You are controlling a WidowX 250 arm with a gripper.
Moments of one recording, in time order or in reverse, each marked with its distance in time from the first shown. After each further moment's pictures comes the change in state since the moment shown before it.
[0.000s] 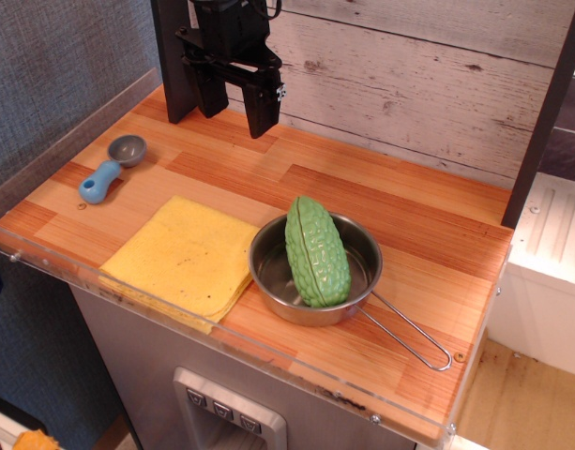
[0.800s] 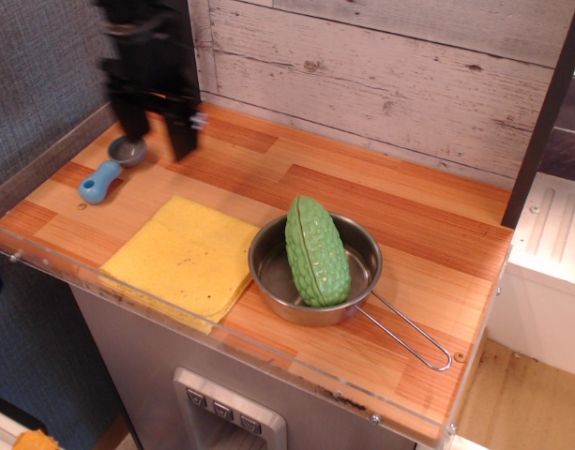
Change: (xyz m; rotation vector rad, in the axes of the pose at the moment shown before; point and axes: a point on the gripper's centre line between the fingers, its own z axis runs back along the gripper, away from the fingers) arm -0.059 0.058 -0.007 0.041 0.019 0.082
